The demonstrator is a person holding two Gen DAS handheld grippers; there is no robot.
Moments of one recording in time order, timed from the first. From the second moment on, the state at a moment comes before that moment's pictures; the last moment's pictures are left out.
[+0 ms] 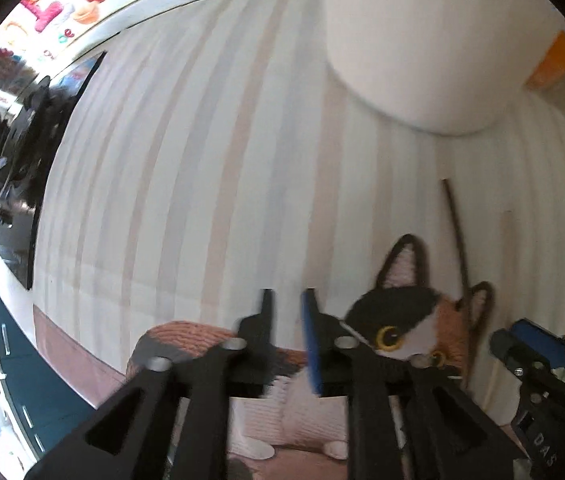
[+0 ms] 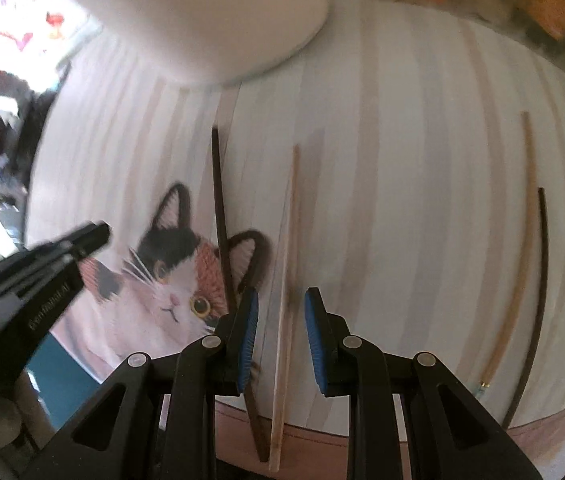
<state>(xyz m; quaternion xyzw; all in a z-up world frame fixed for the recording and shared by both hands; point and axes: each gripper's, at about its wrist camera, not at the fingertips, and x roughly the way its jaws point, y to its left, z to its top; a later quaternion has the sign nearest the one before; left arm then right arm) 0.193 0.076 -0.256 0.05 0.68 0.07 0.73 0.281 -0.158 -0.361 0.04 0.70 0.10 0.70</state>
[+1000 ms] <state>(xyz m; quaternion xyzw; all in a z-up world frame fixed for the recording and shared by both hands) 0.222 -0.027 -0.281 0.09 0.69 -0.06 0.72 0.286 -0.239 -0.356 0.06 0.71 0.00 0.70</state>
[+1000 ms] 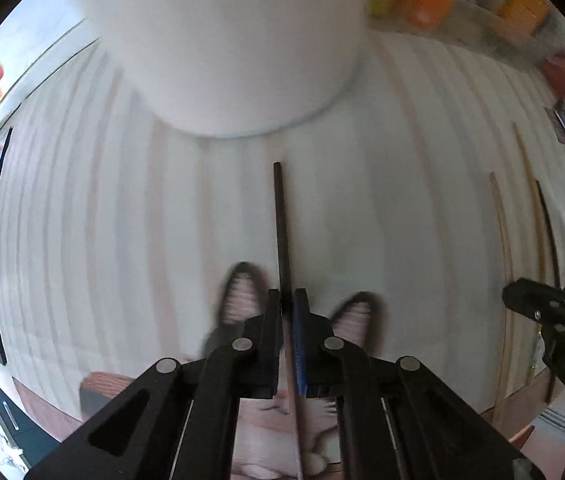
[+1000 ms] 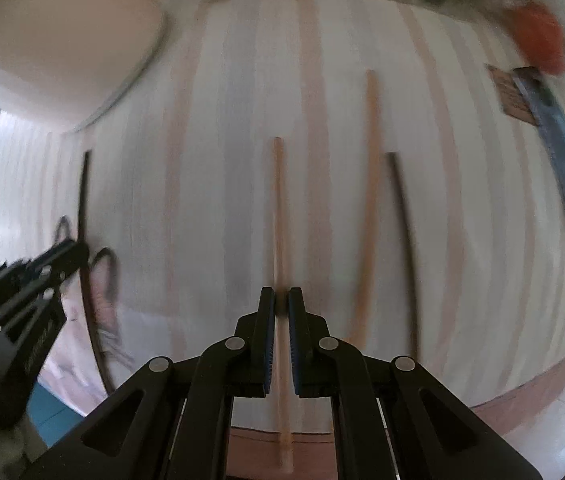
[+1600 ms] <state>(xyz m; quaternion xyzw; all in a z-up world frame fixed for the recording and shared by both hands) 0.213 0.002 -0.285 0.05 0.70 -0.05 0.71 0.306 -0.200 -0.366 0.01 0.73 0.03 0.68</state>
